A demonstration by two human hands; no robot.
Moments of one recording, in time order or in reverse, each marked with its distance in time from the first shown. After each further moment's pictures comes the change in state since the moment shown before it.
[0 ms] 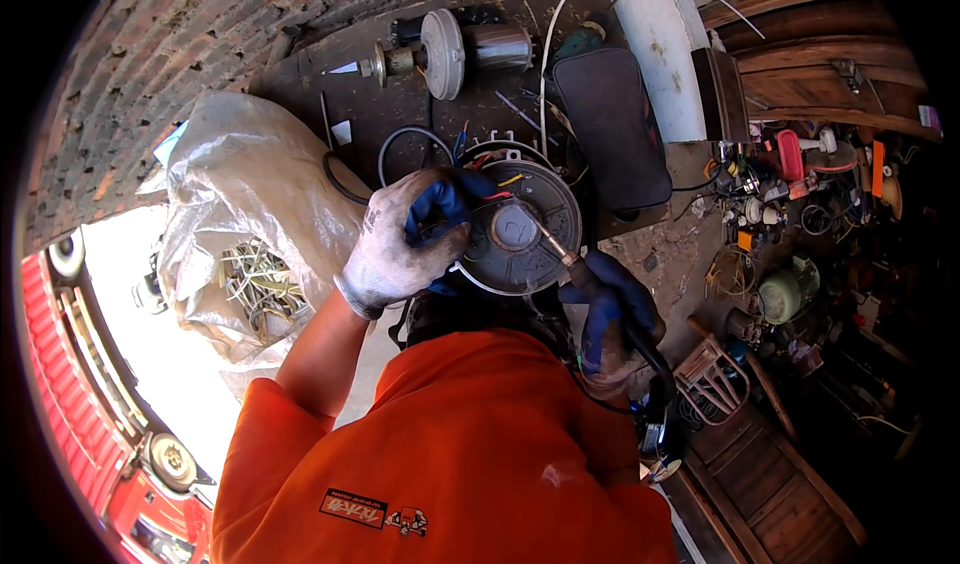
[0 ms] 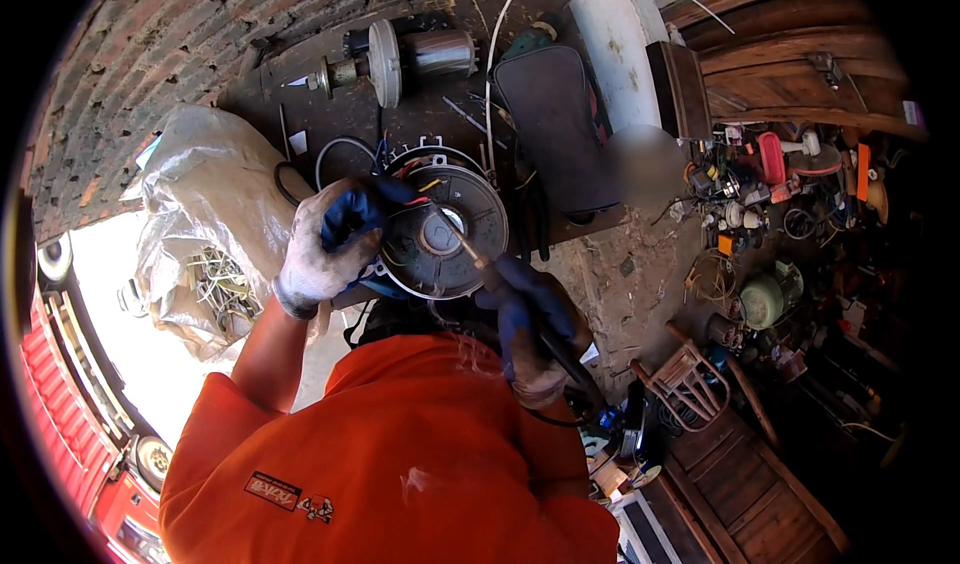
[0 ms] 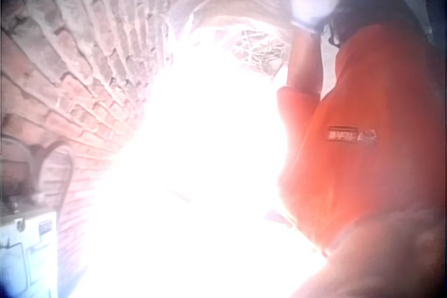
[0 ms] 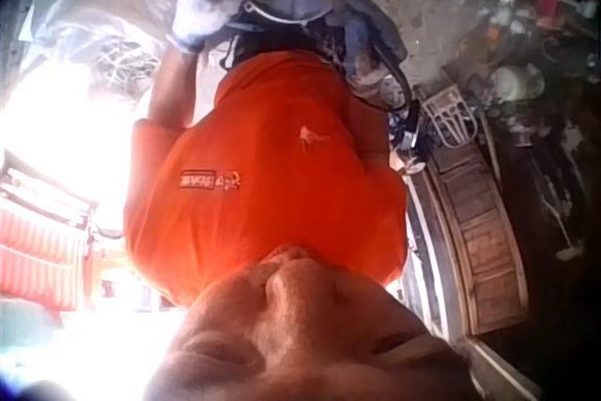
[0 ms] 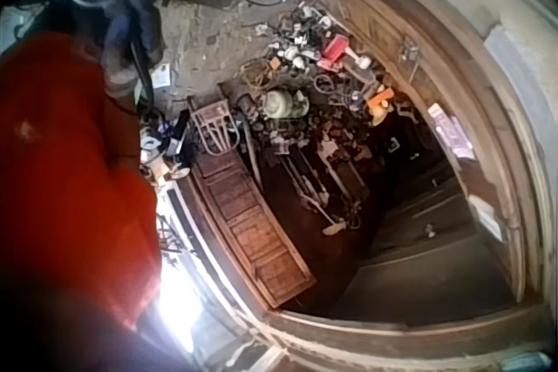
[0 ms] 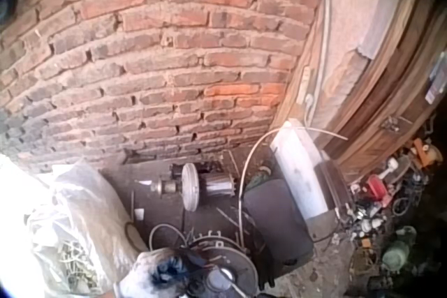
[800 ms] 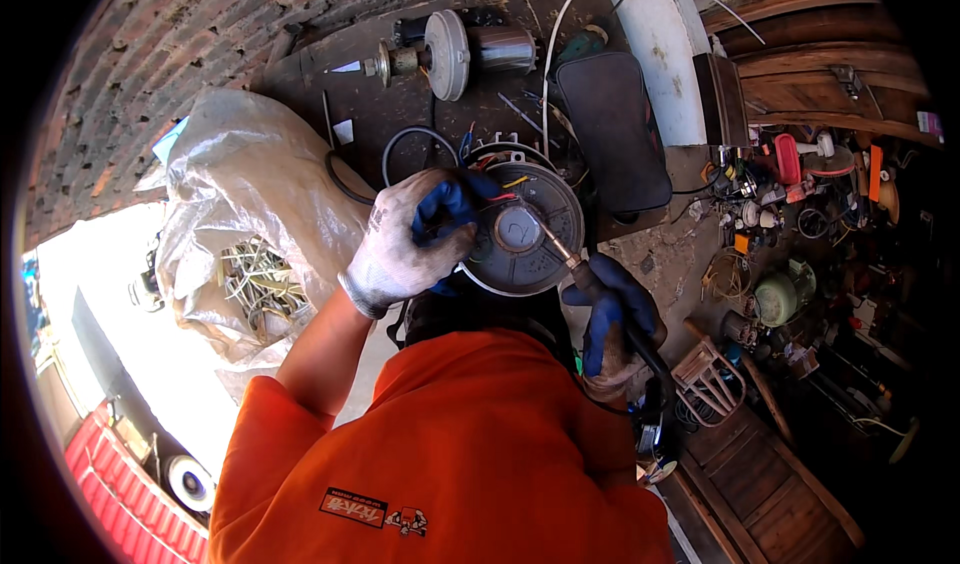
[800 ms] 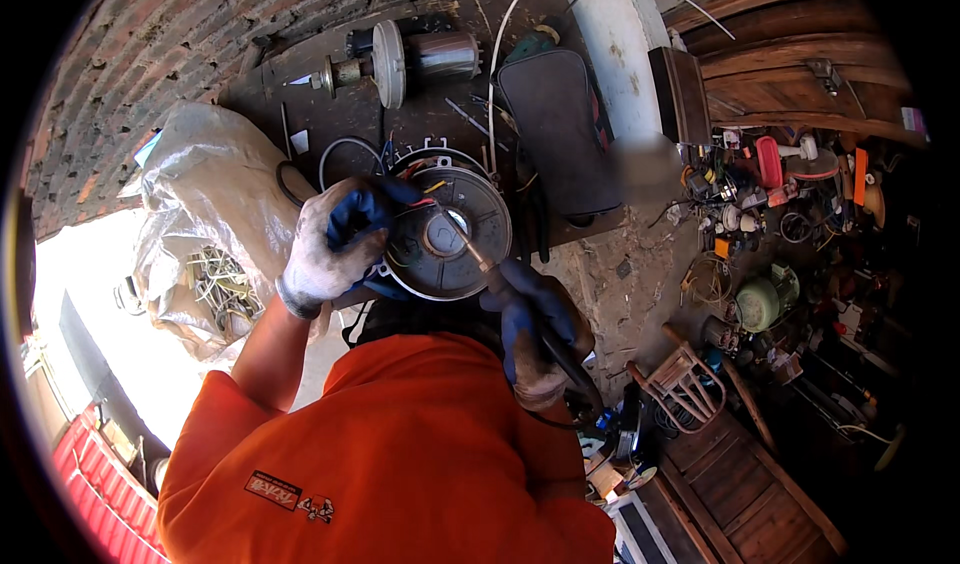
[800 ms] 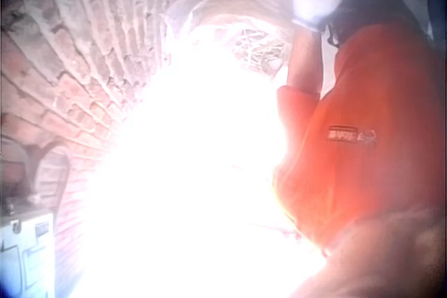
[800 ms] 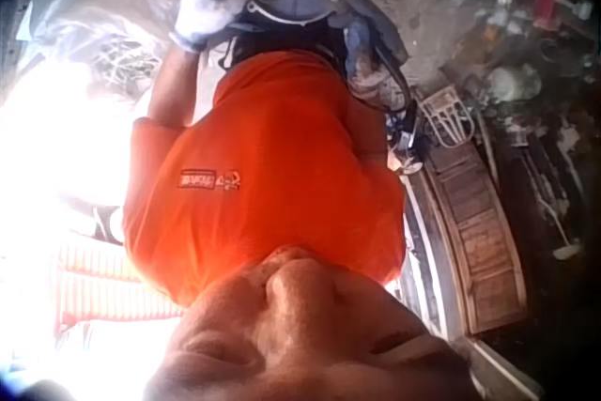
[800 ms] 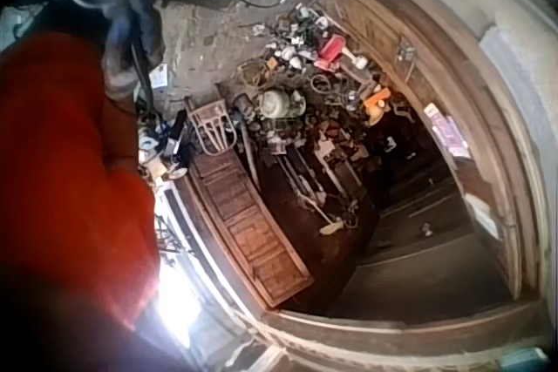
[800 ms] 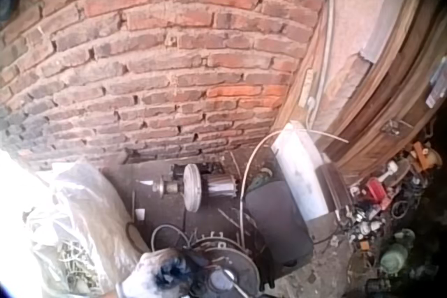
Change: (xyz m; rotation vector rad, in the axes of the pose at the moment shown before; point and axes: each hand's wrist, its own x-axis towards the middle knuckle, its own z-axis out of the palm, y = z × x) left_hand 0.004 0.006 -0.001 0.036 0.011 0.063; right_hand 0.001 0.002 -0.001 -0.079 -0.033 -0.097
